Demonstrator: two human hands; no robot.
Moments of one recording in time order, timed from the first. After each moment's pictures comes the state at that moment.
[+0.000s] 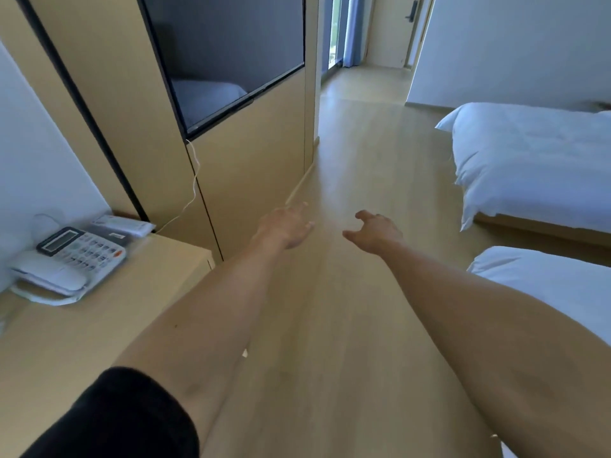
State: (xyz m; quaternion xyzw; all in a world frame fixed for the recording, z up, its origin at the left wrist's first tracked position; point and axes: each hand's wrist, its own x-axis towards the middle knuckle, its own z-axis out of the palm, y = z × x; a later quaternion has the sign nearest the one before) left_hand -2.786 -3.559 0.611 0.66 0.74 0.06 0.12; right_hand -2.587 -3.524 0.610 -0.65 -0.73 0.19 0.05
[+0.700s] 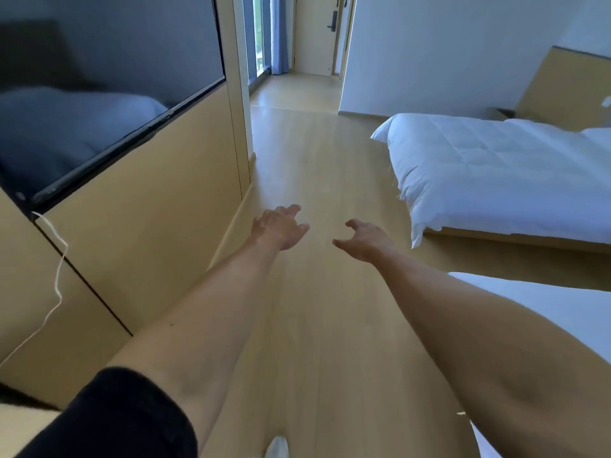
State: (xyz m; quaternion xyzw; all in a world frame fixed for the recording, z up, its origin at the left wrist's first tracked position) left_hand -2.739 -3.242 0.606 0.71 0.69 0.05 0.13; right_hand -2.541 -3.260 0.610 -0.72 -0.66 0.20 0.05
